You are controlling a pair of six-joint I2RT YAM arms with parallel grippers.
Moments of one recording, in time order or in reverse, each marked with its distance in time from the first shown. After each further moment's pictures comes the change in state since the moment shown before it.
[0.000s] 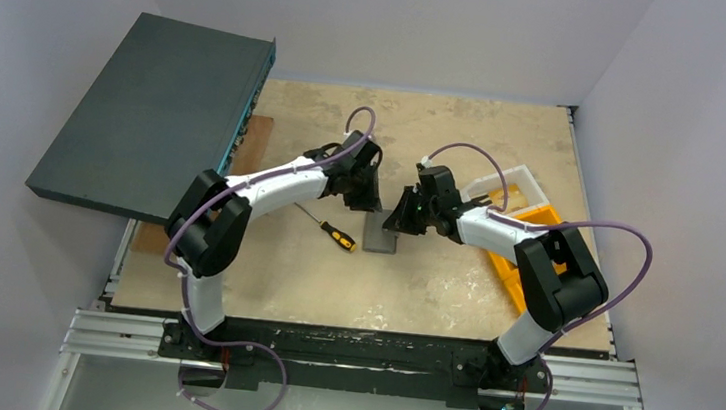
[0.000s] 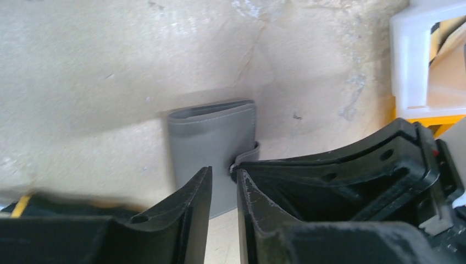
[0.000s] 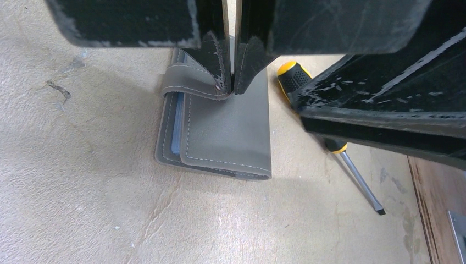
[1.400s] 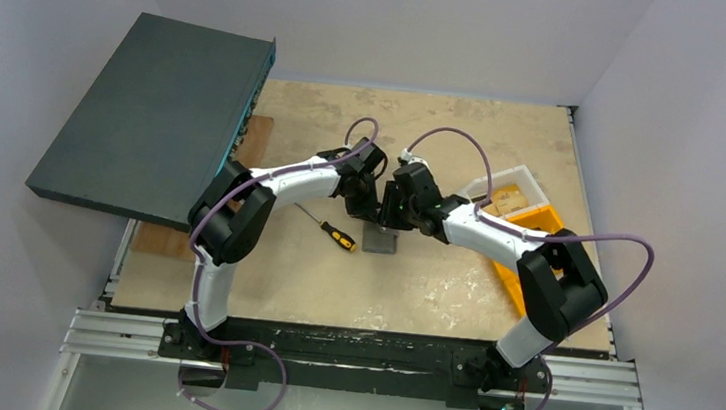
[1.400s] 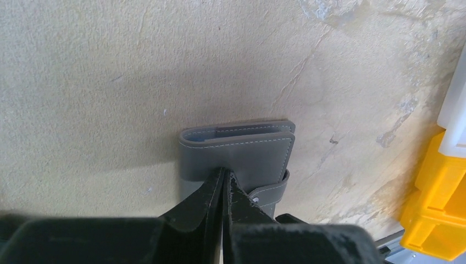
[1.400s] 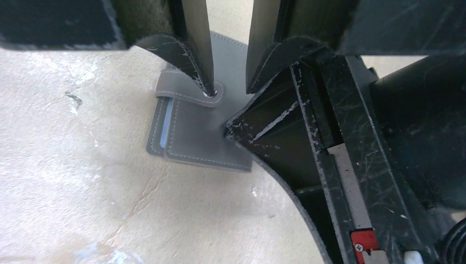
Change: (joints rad) left arm 0.002 0.161 0.072 -0.048 0.018 -0.087; right arm 0.158 -0.031 0.120 -0.160 0.294 -0.095
